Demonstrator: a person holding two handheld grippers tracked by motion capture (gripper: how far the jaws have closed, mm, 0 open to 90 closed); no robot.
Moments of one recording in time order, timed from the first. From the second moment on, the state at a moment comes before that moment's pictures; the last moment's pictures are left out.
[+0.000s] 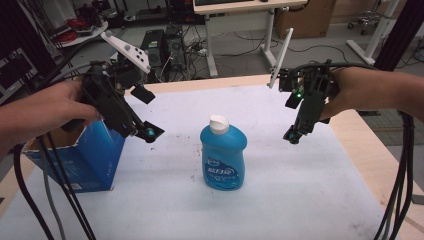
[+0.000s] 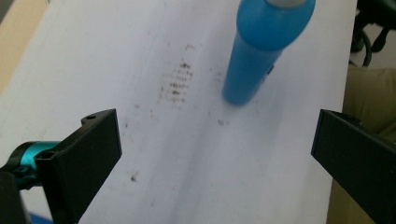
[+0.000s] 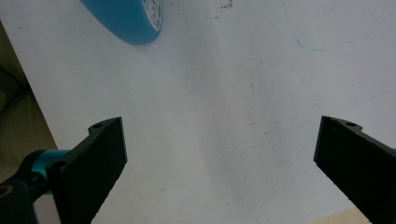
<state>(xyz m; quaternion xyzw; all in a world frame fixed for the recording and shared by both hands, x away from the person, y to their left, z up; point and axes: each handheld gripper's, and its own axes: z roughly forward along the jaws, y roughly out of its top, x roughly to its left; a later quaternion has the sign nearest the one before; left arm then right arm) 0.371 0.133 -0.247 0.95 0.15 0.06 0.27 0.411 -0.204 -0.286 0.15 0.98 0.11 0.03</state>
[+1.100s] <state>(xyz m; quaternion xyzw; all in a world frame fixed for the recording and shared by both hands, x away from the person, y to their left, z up) 0.340 0.128 -0.257 0.98 0.11 0.01 0.17 0.438 -0.167 -0.251 0.11 0.98 0.13 0.04</state>
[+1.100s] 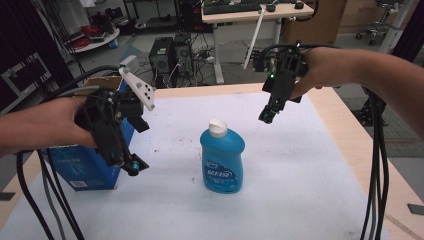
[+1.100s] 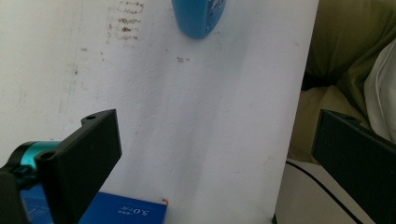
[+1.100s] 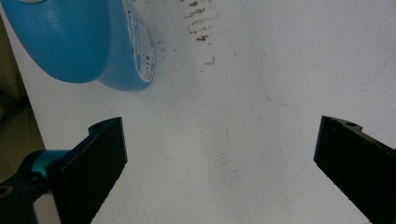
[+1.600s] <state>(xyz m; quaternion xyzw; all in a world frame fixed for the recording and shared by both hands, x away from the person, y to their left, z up) 0.339 0.129 -0.260 0.98 0.11 0.02 0.17 0.433 -0.166 -0.249 0.11 0.99 0.13 0.05</state>
